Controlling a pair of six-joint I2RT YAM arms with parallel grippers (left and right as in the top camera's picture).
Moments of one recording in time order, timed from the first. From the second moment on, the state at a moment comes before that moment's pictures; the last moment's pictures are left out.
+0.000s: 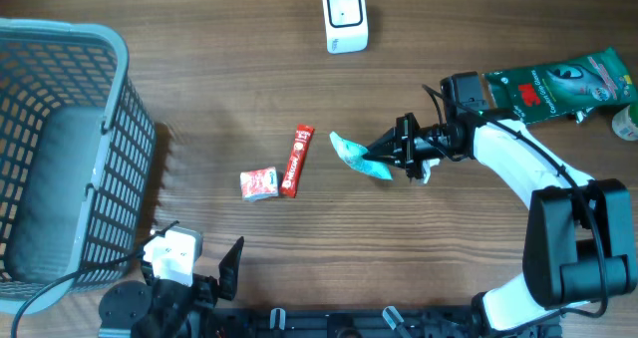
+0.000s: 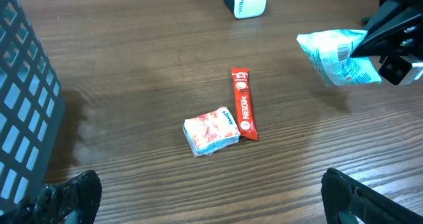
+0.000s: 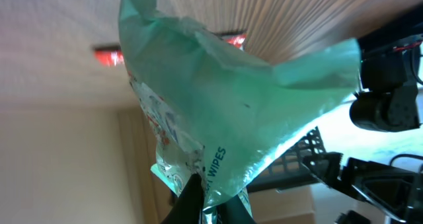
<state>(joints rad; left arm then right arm) -0.06 0.01 0.59 -1.06 0.21 0.03 0.14 1.73 0.98 -0.55 -1.11 2.02</state>
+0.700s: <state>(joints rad) -0.06 0.01 0.59 -1.06 0.21 0.03 0.14 1.75 0.97 0.62 -0.93 1.79</state>
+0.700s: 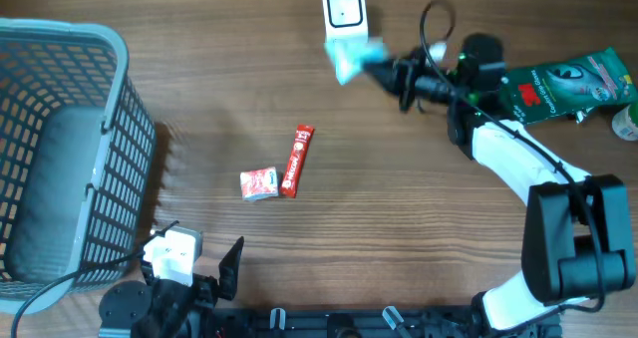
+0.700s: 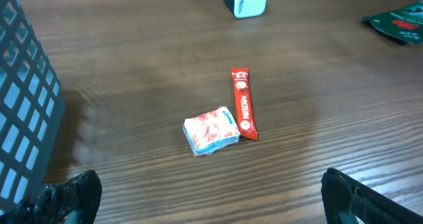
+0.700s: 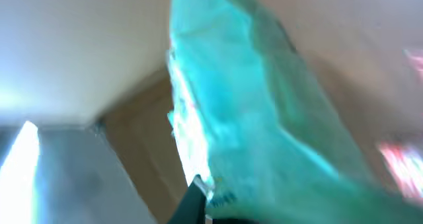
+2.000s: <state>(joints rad) -0.06 0.01 0.59 -1.06 0.21 0.03 0.30 2.22 1.54 0.17 0.00 1.44</state>
